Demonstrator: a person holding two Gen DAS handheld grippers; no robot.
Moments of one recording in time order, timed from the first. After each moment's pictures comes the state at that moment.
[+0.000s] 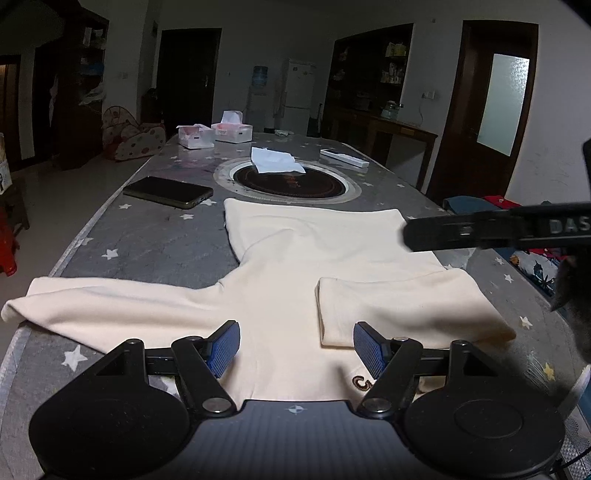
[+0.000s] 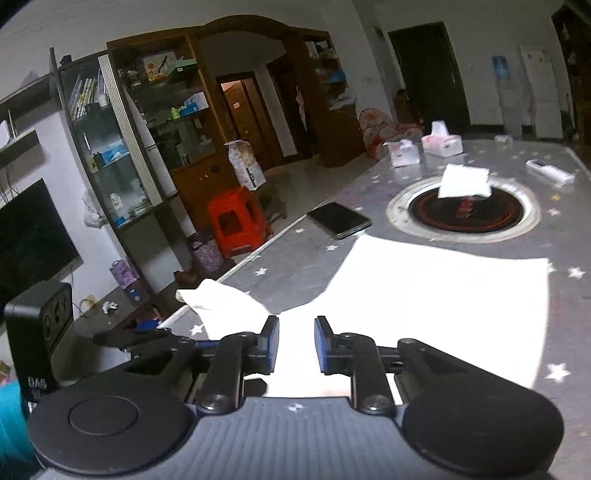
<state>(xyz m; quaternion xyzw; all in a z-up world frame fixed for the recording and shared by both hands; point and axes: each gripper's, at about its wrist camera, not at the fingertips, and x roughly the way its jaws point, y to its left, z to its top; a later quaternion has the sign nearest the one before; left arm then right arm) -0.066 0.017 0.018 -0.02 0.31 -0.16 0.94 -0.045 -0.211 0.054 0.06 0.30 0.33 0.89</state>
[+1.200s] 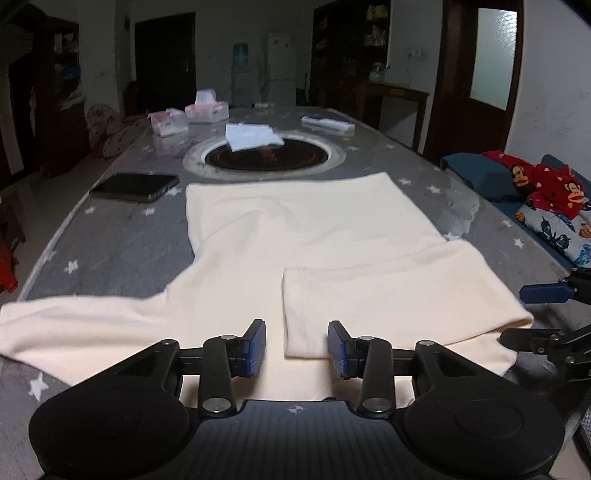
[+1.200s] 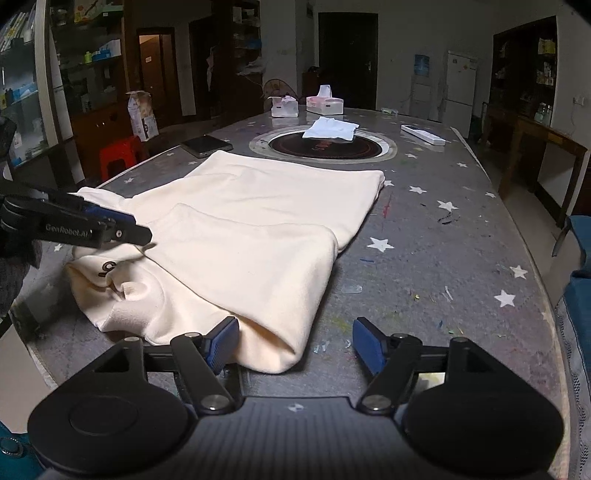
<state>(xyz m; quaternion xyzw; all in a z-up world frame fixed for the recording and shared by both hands) -0.035 -0.031 -0.001 0.04 0.35 -0.16 0.92 -0.103 -0.287 -0.010 -0.04 0.34 0.16 0.92</state>
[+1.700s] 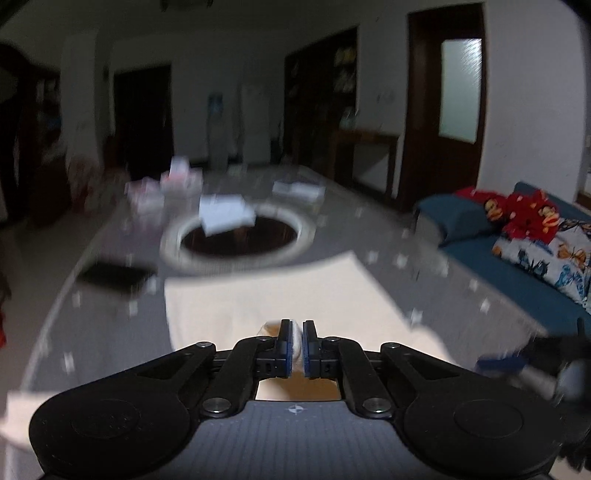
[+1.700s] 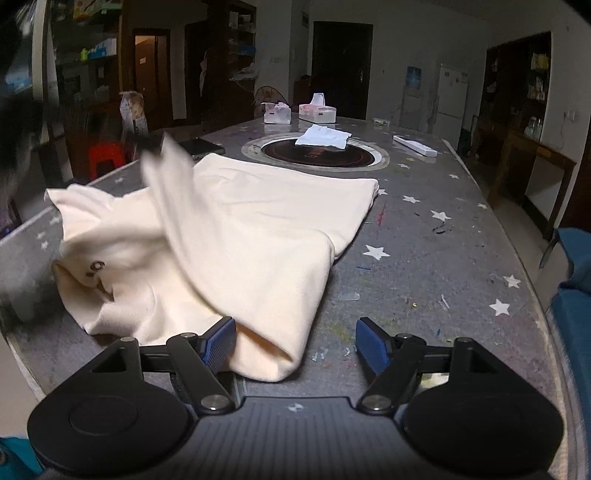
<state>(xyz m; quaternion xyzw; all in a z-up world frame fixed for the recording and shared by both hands) -0.034 -0.052 0.075 0.06 0.25 -0.21 0.95 -0.105 -0.277 -0.017 -0.07 0.32 0.13 0.93</state>
